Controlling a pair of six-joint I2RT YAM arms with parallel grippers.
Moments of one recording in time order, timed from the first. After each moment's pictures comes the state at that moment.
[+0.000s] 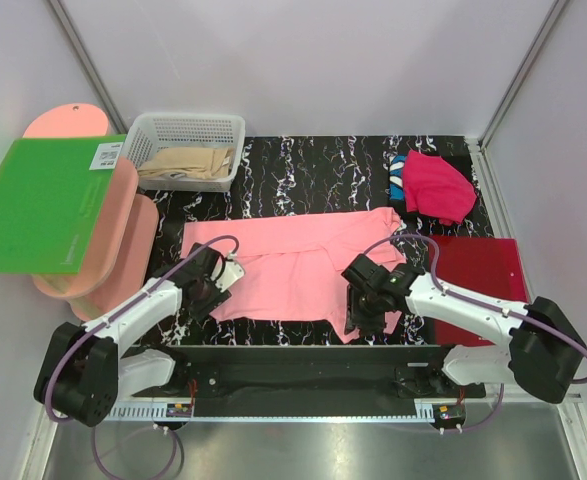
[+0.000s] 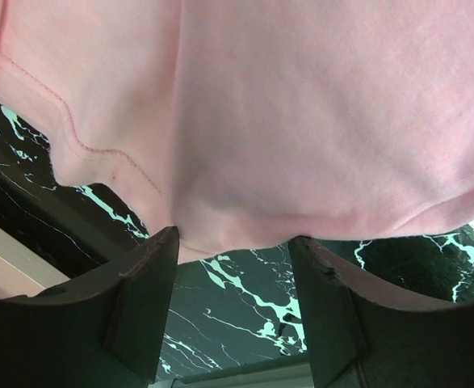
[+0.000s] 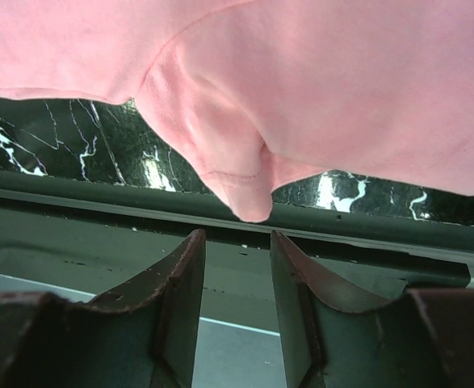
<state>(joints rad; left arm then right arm) -0.38 1.14 0.53 -0.63 -0.17 0.54 0.87 1.25 0.74 -0.77 -0.06 0.95</state>
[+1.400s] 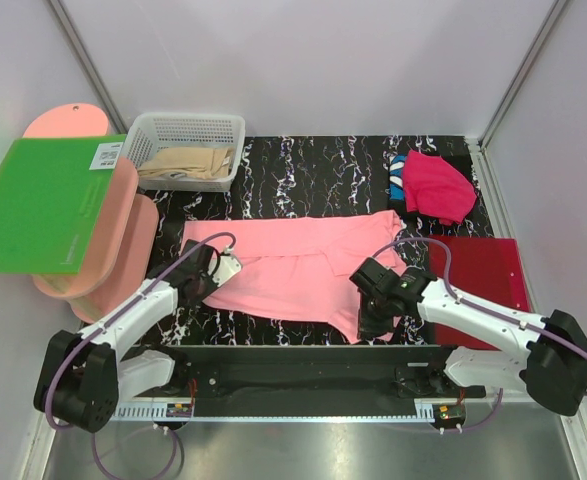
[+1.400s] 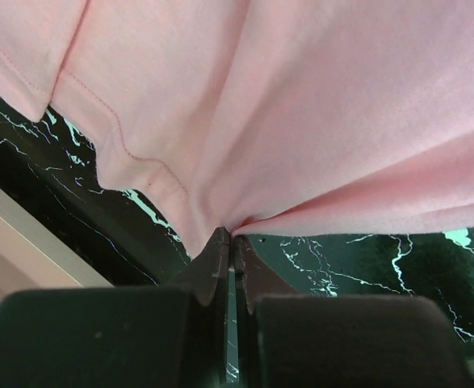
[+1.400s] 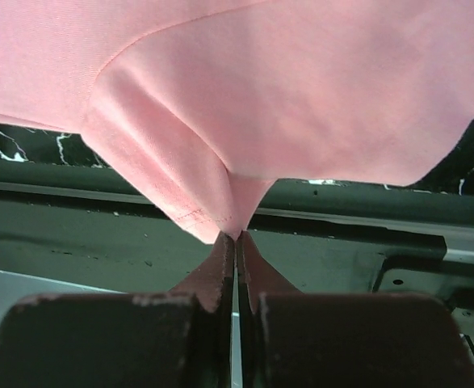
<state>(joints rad) -0.33 1.11 0.54 -0.59 -0.18 0.61 0.87 1.16 0.71 -0.84 -0.05 0.97</state>
